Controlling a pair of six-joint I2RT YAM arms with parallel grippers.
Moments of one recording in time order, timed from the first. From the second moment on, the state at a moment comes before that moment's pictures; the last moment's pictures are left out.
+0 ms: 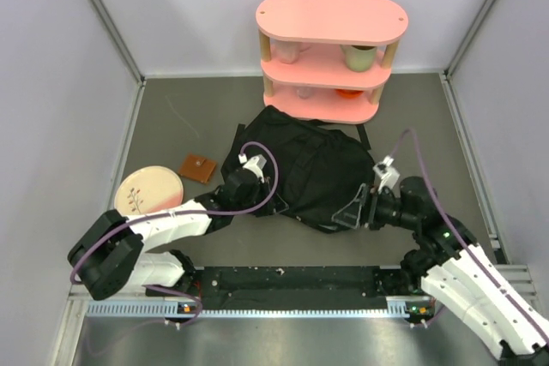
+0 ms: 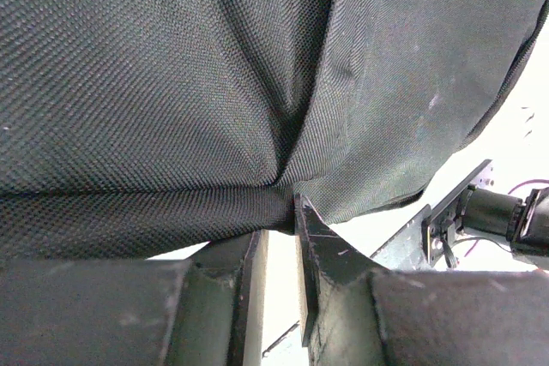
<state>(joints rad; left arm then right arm) -0.79 1.26 0.50 0.14 0.15 -0.89 0.45 0.46 0.49 -0.53 -0.46 0.73</state>
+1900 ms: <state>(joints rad) -0.80 1.36 0.49 0.16 0.20 -0.89 1.01 1.13 0.46 -0.13 0.16 0.98</state>
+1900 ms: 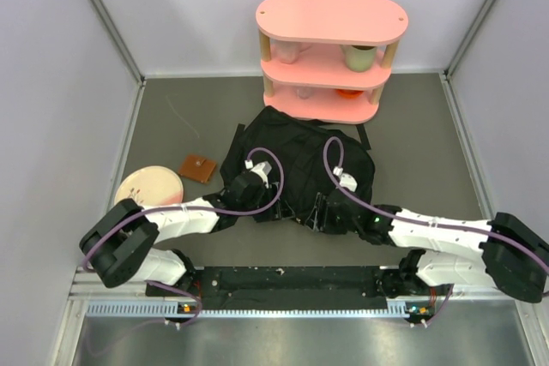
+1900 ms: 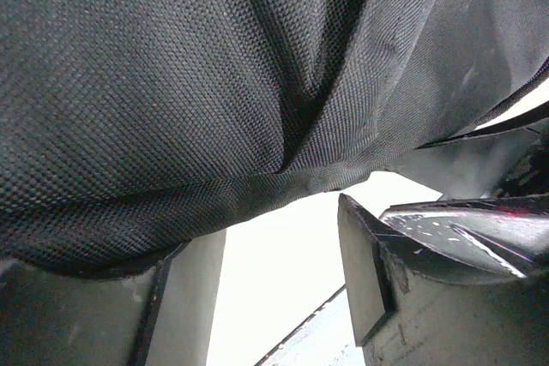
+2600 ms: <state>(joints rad) -0.80 1.39 0.49 0.17 0.21 -0.90 1.01 1.36 0.56 -0.08 0.10 0.96</state>
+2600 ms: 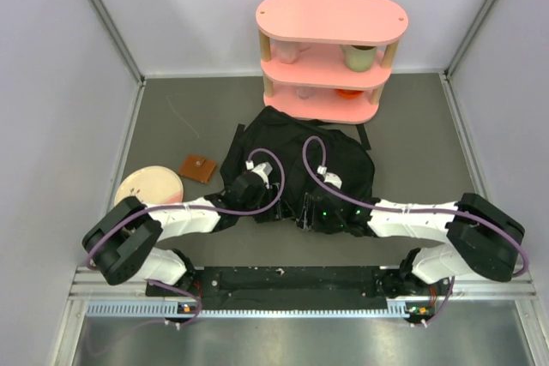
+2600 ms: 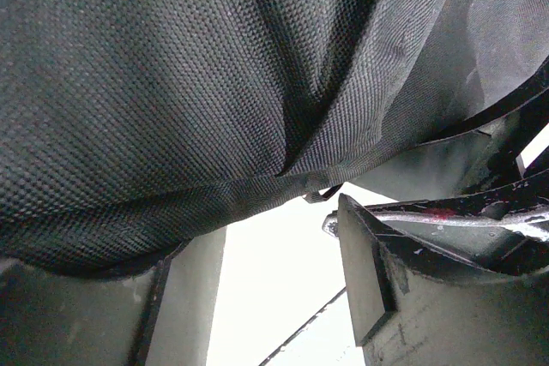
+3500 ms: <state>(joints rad) -0.80 1.40 0.49 0.18 0.22 -0.90 1.03 1.38 0.61 -0.04 0.02 0.56</state>
